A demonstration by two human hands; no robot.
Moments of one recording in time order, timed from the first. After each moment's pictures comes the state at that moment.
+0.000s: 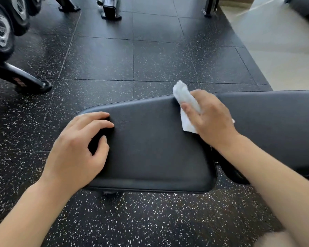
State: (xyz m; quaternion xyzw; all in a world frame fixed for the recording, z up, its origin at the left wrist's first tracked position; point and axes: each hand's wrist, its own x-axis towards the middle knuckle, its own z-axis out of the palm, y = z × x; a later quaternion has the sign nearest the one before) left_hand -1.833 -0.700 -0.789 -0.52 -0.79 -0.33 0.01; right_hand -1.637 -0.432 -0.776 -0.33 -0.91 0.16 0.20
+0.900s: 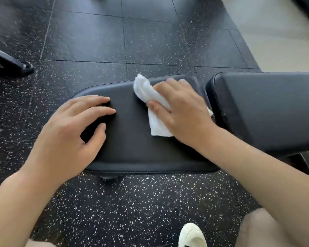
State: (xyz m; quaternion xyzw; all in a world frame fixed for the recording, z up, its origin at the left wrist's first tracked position) left_hand -1.859 -0.718 -0.803 -0.58 -0.74 -0.33 0.00; right_hand -1.682 -0.518 -0.770 -0.23 -0.95 0.09 0.18
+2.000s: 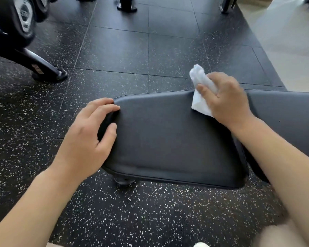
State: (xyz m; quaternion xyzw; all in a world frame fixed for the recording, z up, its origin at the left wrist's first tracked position) left_hand -1.870 -0.737 -0.802 -0.46 -0.80 -0.37 -0.05; right_hand -1.698 -0.440 -0.769 -0.29 -0.93 0.06 0.22
